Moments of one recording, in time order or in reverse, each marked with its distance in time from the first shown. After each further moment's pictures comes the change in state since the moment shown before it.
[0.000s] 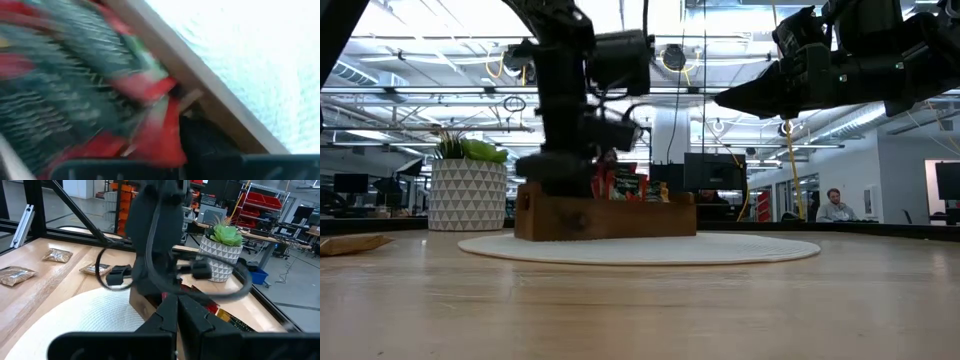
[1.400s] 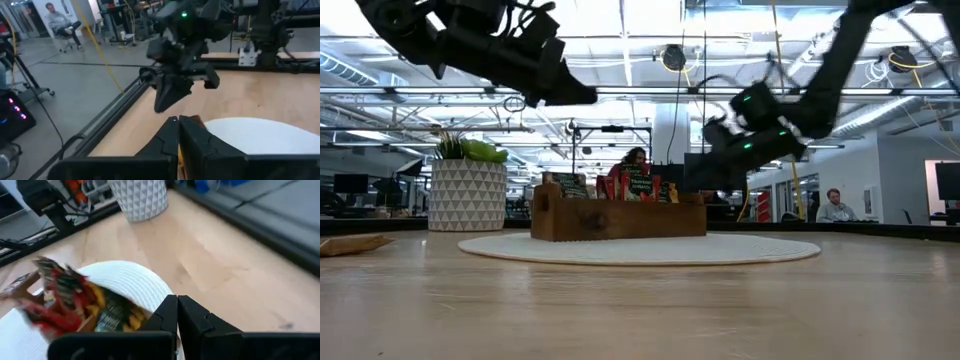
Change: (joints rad) left arm 0.135 -0.674 -0.744 1.294 0.029 -0.140; right arm -0.646 0.475 0.375 -0.213 -0.536 0.338
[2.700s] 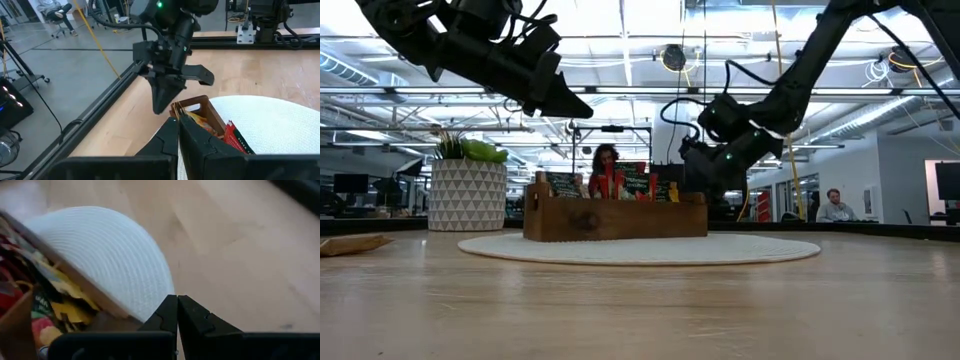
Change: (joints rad) left arm 0.005 0.002 0.000 -0.099 0.020 -0.008; right arm 0.051 0.103 0.224 -0.426 0.076 -0.151
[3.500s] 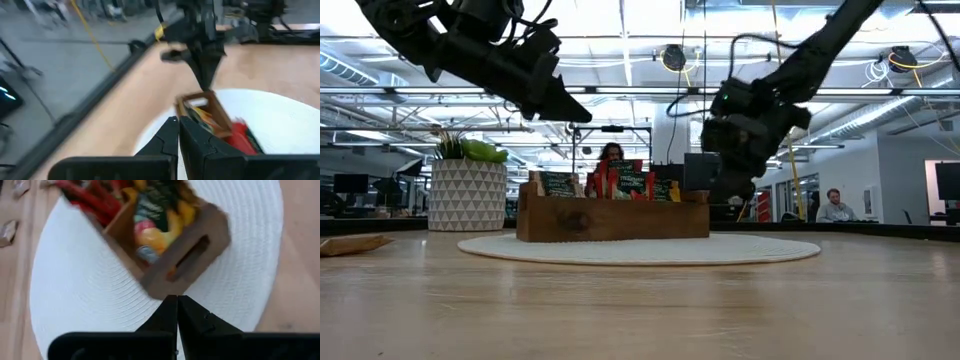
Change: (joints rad) left arm -0.003 0.000 0.001 -0.037 0.018 -0.030; right arm 0.057 -0.207 -0.039 -0.468 -0.195 -0.028
